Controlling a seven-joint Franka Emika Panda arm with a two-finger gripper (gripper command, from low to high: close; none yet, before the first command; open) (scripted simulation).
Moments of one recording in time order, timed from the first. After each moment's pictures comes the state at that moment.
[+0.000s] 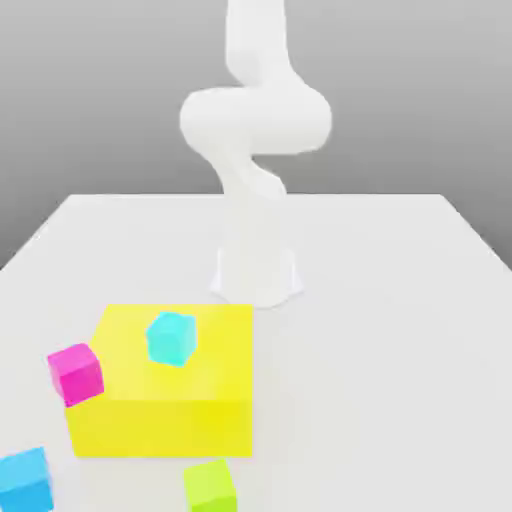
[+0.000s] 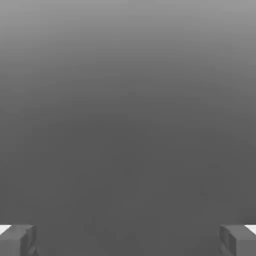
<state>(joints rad) 0.02 -0.71 -0.03 -2.31 0.02 2.33 0.75</state>
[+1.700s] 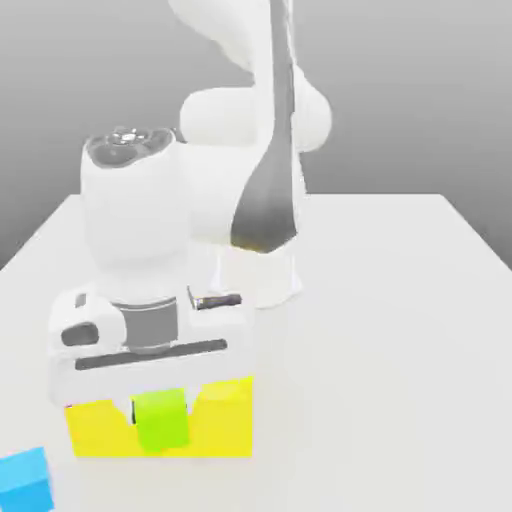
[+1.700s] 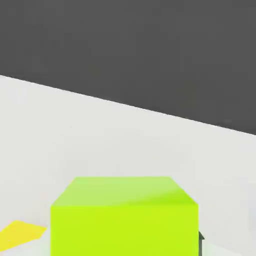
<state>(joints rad) -0.03 0.05 -0.28 -2.45 0.02 2.50 0.31</state>
